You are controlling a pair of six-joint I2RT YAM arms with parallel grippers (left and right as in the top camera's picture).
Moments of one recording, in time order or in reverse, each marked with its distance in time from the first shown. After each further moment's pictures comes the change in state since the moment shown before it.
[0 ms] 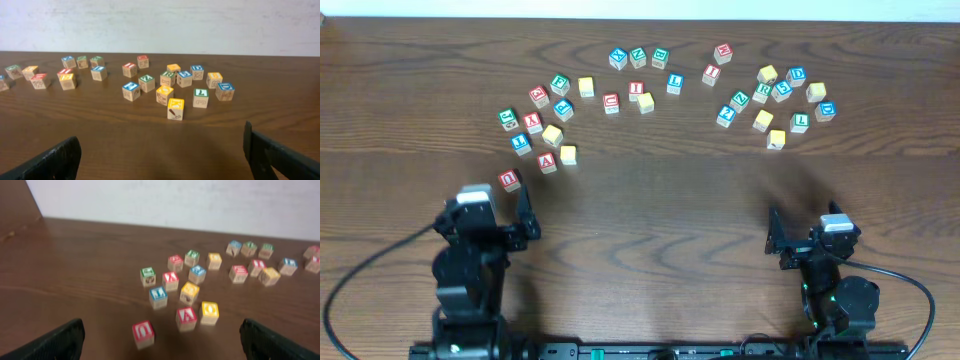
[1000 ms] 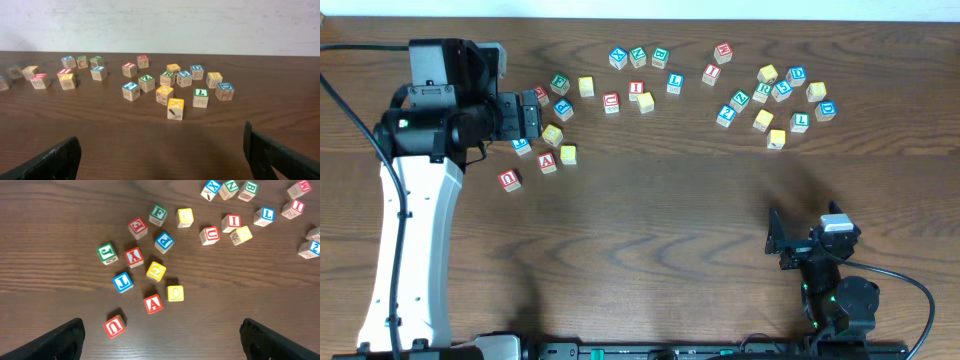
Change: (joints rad) left arm 0.000 1.035 1.115 -0.716 0.204 0.060; right arm 0.000 0.000 0.000 0.001 0.002 0.000
